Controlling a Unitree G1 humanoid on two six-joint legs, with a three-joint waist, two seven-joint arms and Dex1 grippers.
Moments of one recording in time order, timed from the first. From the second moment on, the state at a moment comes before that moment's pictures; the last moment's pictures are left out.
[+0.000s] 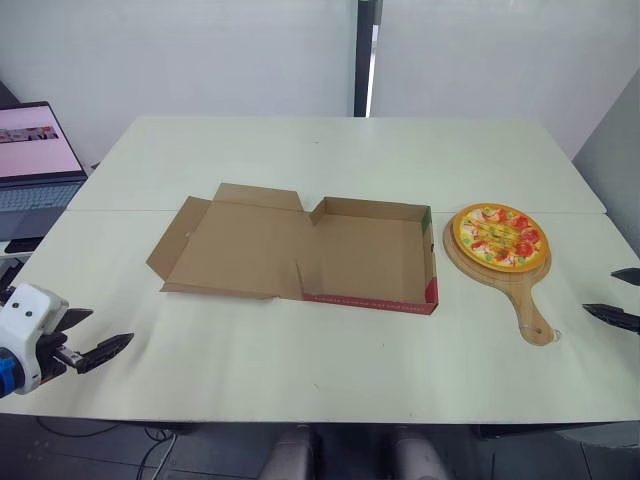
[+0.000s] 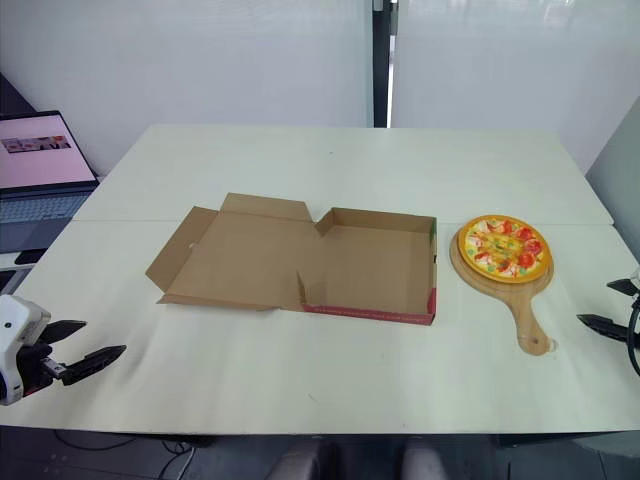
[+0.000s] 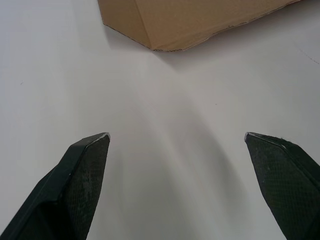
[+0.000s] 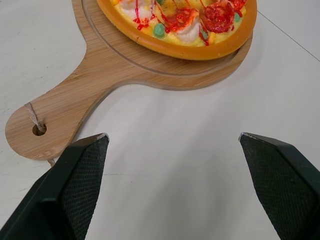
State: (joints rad) left arm 0.29 0.96 0.62 0.01 -0.38 0.41 -0.97; right arm -0.05 -1.15 -0.40 0.36 0.26 0.18 1.16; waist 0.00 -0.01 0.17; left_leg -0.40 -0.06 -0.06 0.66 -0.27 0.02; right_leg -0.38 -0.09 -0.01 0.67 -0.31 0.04
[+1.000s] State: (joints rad) left arm 0.28 0.97 0.67 -0.01 -0.52 0.55 -1.13; right arm -0.06 -1.12 -0.41 0.39 0.27 0.17 1.15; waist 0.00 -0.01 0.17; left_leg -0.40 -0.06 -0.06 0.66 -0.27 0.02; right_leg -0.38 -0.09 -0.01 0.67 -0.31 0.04
